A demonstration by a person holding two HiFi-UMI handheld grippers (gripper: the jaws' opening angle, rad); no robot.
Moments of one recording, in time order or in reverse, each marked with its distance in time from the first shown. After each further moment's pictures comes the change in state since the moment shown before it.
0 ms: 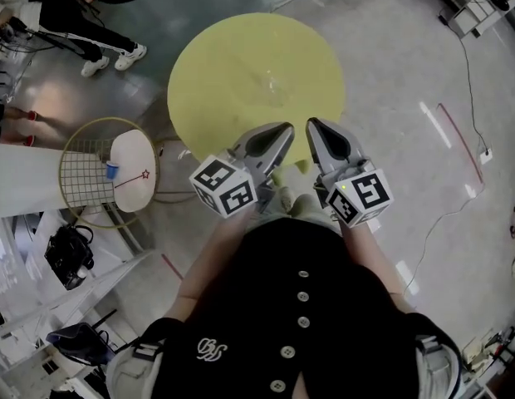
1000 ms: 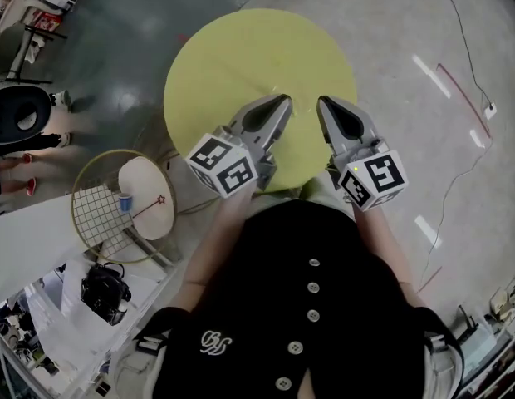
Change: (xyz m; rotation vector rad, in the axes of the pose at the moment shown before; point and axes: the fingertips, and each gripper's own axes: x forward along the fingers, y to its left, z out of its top) left arm 0.046 0.109 0.049 -0.033 0.085 -0.099; right arm 0.088 -0.054 0.004 -0.002 0.037 -0.185
